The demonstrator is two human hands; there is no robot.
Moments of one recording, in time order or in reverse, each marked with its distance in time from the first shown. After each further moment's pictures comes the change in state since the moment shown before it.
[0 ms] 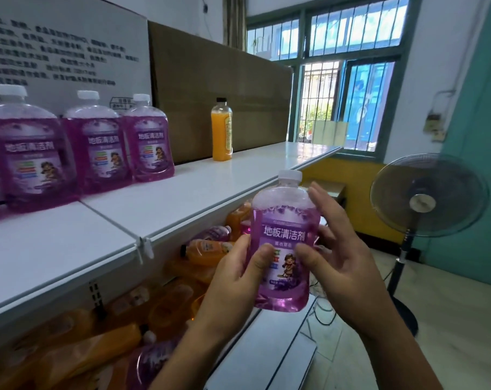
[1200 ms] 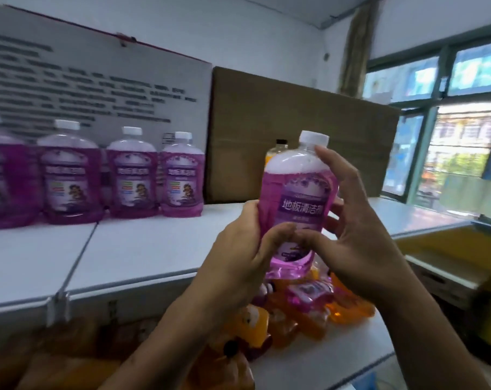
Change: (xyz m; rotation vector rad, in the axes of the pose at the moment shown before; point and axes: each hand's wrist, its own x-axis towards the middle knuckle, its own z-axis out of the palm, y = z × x) left_hand 0.153 0.032 0.017 0.767 0.474 0.132; right_hand 0.214 0.076 -0.044 0.130 -0.404 -0.412
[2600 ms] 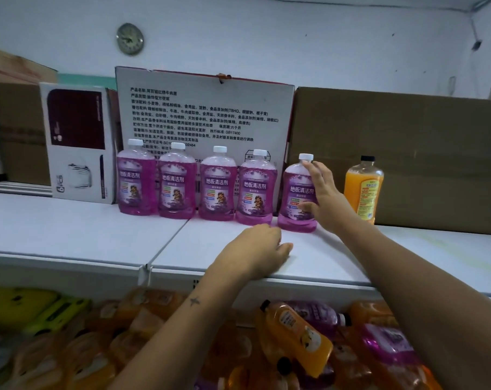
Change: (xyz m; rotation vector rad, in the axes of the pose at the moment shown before) left_hand 0.039 -0.039 -0.027 0.950 -0.101 -0.410; right_hand 0.154 0.157 0.086 -0.287 -0.267 -0.024
